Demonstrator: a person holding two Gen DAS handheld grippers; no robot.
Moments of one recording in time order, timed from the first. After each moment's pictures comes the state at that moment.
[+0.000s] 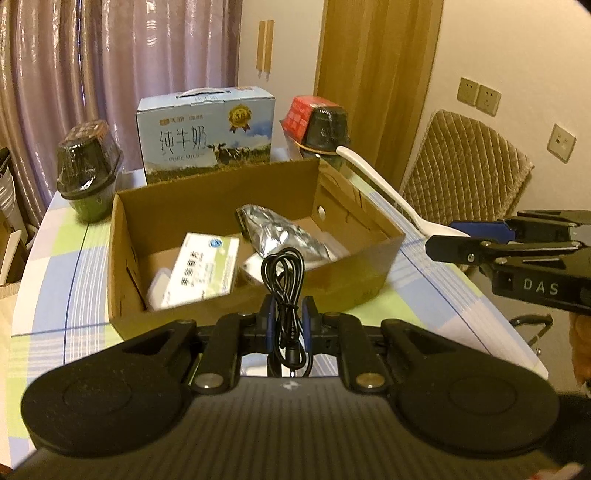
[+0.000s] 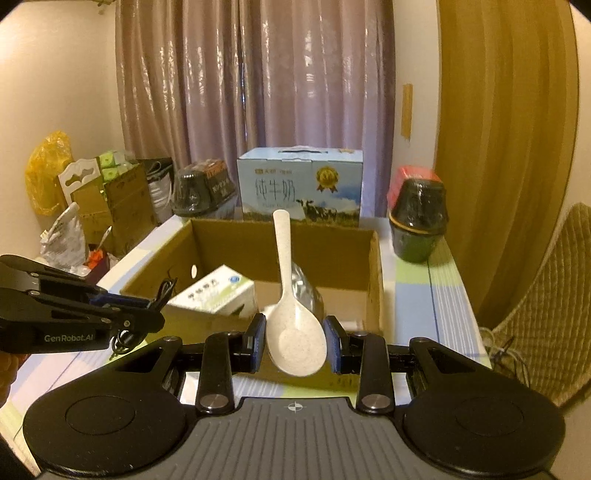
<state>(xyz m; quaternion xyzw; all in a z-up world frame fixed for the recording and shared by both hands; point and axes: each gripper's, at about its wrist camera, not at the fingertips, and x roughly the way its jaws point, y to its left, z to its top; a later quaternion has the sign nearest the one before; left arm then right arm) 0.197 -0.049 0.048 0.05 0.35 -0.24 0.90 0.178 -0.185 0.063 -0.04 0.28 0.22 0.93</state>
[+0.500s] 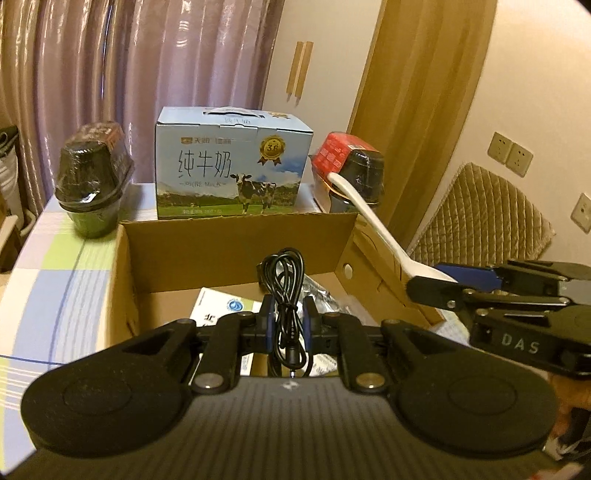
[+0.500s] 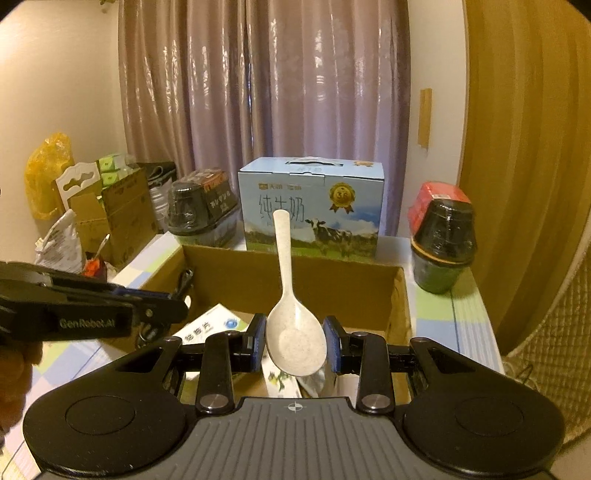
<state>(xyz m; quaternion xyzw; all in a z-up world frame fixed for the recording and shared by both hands) 0.284 -0.040 0.044 -0.03 0.33 -0.22 0.92 0.262 -0.148 0.057 -0.04 0.28 0.23 0.93</state>
